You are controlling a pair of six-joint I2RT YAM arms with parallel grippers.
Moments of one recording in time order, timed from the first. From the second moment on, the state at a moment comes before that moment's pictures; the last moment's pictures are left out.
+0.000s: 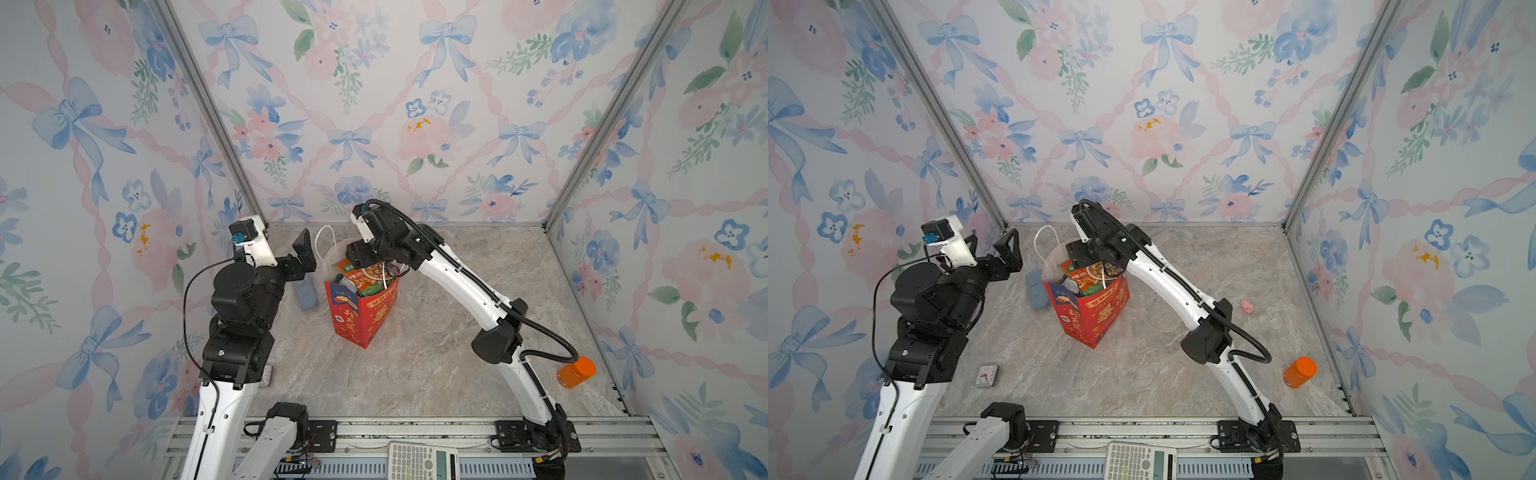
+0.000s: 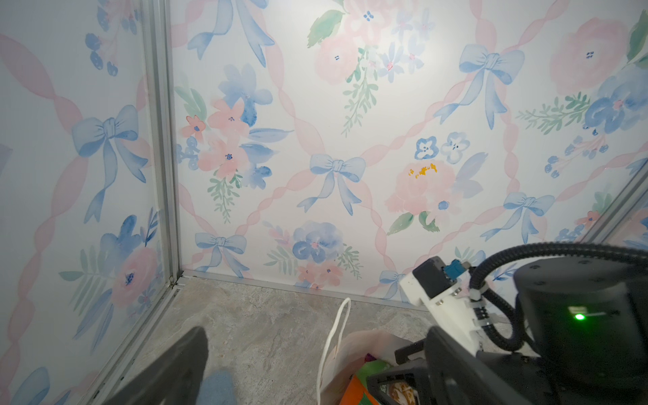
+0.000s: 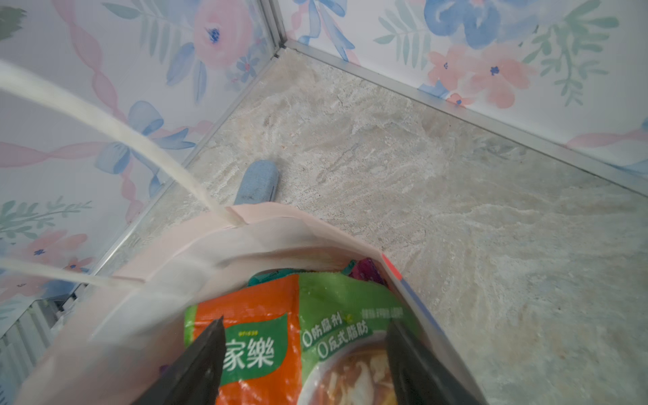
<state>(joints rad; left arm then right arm) -0.12 0.78 1.12 -0.33 -0.10 -0.23 0.88 2.29 2.64 -1.00 0.01 0.27</state>
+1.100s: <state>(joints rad) -0.07 0.89 0.56 0.20 -0.34 -0.12 0.40 1.11 0.96 -0.15 0.21 0.06</state>
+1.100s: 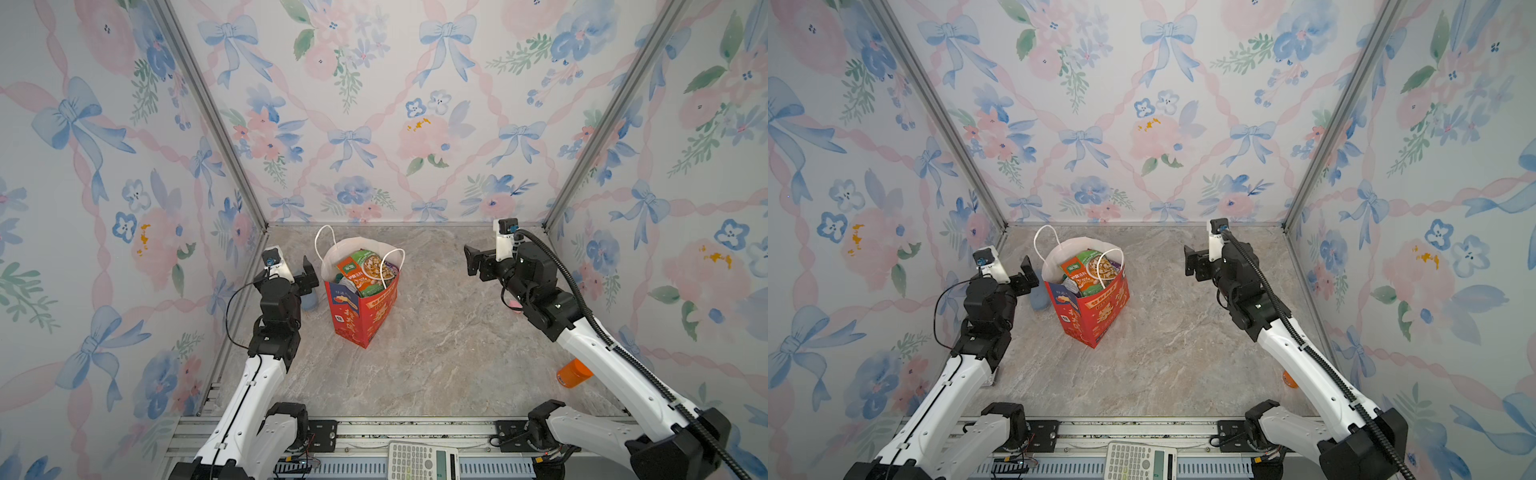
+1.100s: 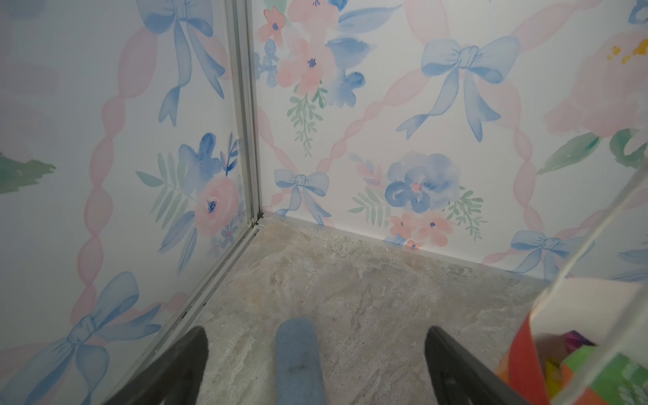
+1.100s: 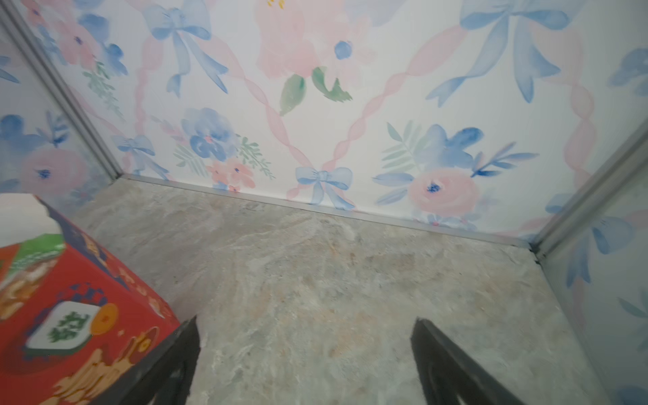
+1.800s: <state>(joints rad) -0.04 1.08 0.15 0.75 -0.29 -0.05 0.15 1.36 0.37 0.58 0.21 -0.07</state>
